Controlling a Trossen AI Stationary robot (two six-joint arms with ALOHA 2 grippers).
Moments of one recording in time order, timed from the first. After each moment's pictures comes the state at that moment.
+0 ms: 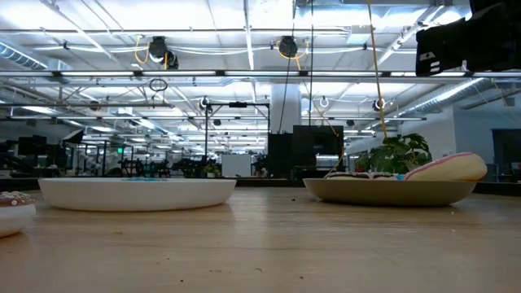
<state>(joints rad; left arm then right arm) -0.89 2.04 1.41 -1.01 -0.19 -1.07 0.33 0.56 0.07 0.51 0.10 -0.16</state>
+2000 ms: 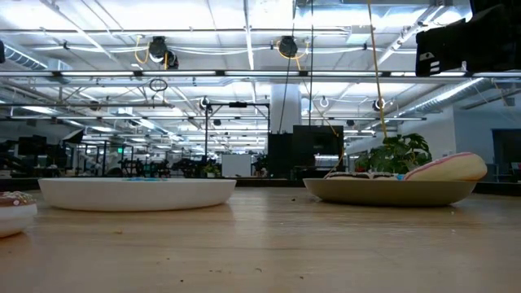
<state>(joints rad) -0.83 2.03 1.48 -1.00 -0.13 -1.07 0.33 0.56 0.07 0.51 0.10 -0.18</state>
